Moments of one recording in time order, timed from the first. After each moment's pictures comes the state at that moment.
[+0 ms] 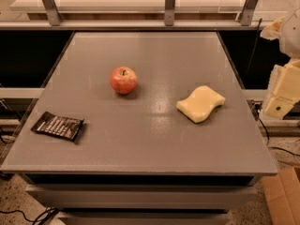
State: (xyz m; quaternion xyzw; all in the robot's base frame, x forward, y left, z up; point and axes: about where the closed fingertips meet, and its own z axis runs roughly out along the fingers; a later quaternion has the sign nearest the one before) arm 0.438 -0.214 0.985 -0.60 0.78 -0.05 0.17
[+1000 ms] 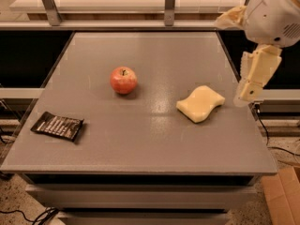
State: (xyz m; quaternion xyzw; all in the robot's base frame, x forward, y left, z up) arm 0.471 -0.148 0.989 -0.71 0.66 0.04 0.23
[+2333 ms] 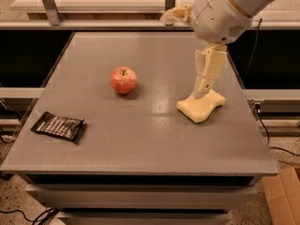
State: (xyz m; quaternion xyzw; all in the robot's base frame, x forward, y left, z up) arm 0.496 -0.062 0.985 -0.80 0.52 0.06 0.28
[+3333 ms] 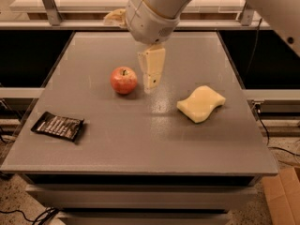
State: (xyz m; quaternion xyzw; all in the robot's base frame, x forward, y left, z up) arm 0.528 0.048 0.967 -0.87 0.42 0.02 0.27
